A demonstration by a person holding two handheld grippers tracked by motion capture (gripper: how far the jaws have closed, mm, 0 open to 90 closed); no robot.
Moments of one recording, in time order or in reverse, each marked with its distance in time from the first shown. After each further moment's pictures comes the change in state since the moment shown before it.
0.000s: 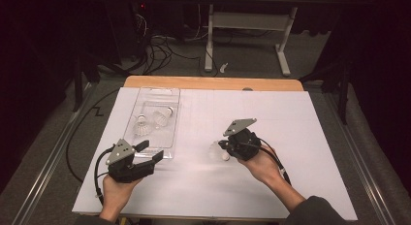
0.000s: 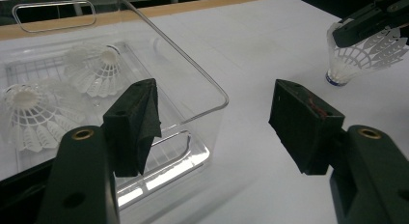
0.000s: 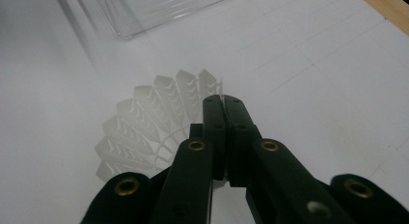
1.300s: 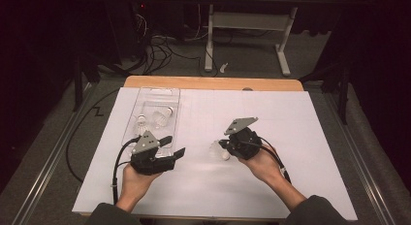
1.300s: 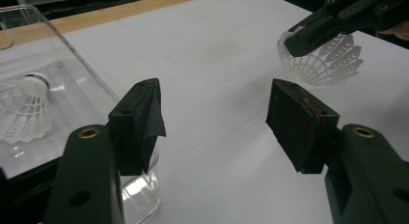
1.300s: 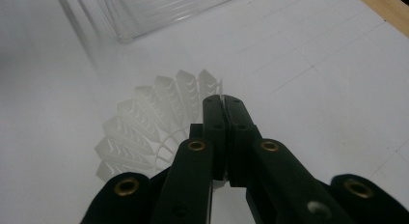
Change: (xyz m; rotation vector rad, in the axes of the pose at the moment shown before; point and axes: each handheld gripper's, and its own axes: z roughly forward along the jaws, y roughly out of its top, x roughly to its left) left arm -0.028 0.032 0.037 0.054 -0.118 0.074; right arm -0.003 0.000 -0.002 -0.009 0.010 0.003
